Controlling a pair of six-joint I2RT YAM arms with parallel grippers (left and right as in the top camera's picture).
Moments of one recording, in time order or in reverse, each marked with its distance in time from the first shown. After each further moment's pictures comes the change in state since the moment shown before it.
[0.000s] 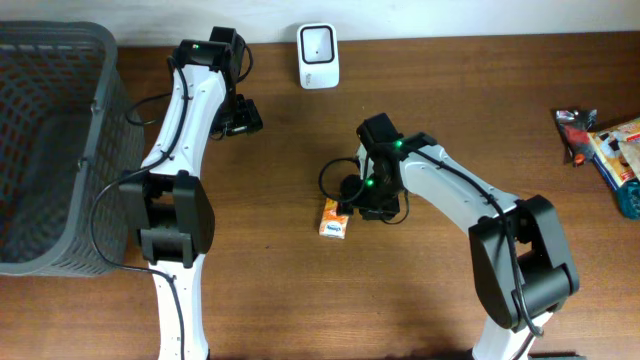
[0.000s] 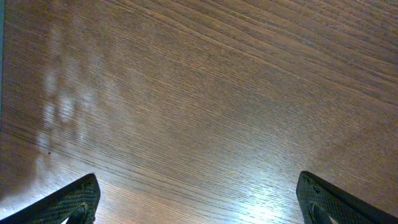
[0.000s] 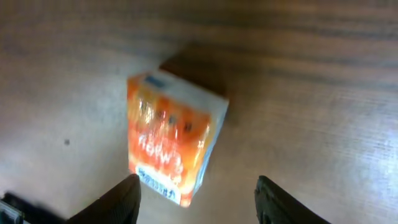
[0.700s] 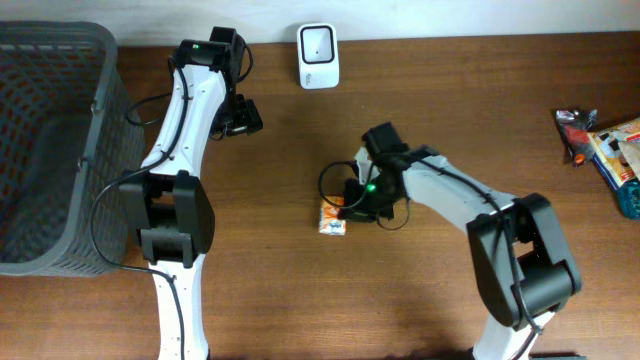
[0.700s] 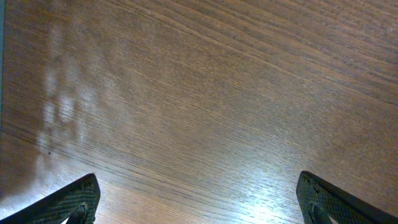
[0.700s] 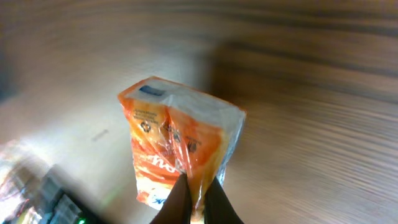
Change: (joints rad) left arm 0.000 0.000 0.000 0.000 0.000 0.000; right arm -0.037 0.000 -0.105 0.179 -0.227 -0.054
